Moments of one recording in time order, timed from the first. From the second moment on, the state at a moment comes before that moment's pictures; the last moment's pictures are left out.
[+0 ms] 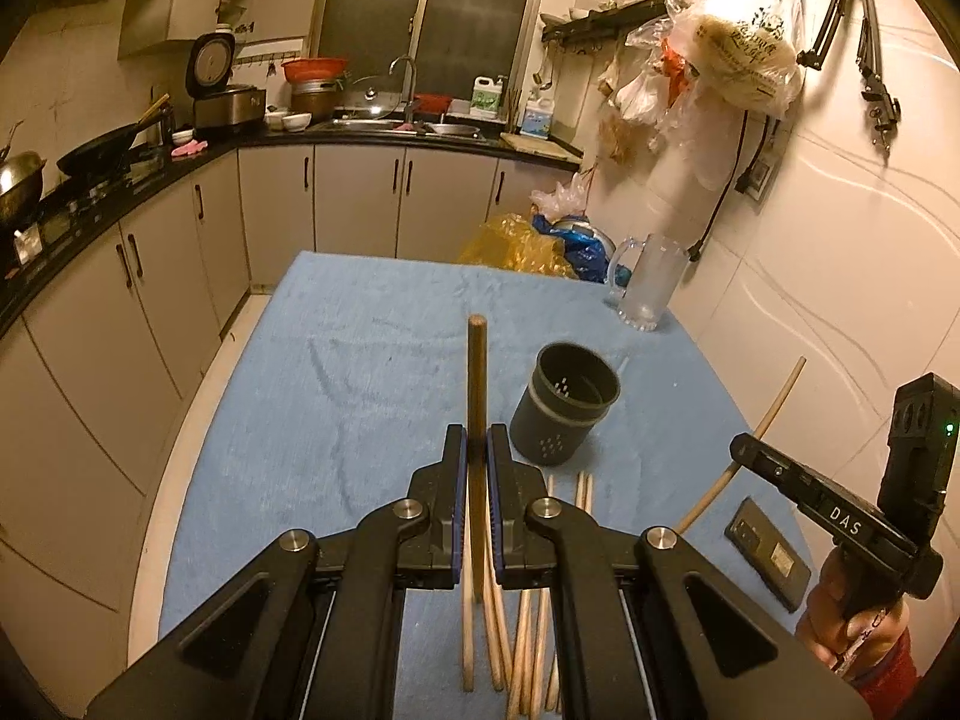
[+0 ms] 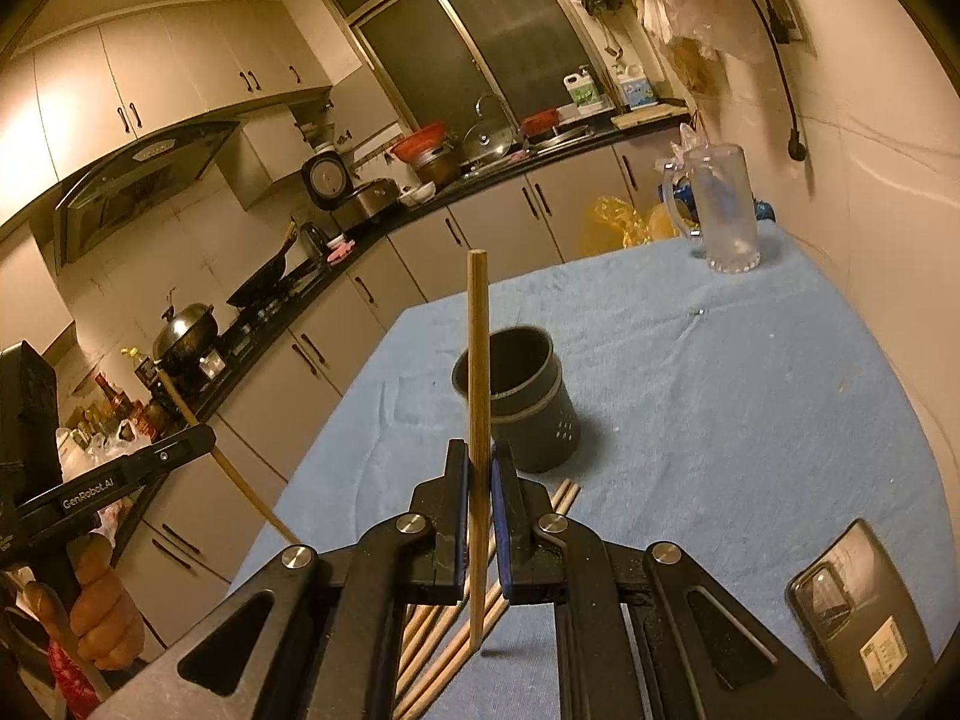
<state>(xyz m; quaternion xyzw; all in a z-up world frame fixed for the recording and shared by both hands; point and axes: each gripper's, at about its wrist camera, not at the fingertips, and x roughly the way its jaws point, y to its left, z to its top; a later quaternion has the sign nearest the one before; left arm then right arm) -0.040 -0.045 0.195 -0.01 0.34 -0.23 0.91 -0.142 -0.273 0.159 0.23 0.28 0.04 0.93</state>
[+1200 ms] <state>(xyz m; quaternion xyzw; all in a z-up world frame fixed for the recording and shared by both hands) 0.075 -0.153 0.247 -0.02 0.35 -0.29 0.89 -0.014 -0.330 0.211 0.25 0.26 -0.01 0.93</state>
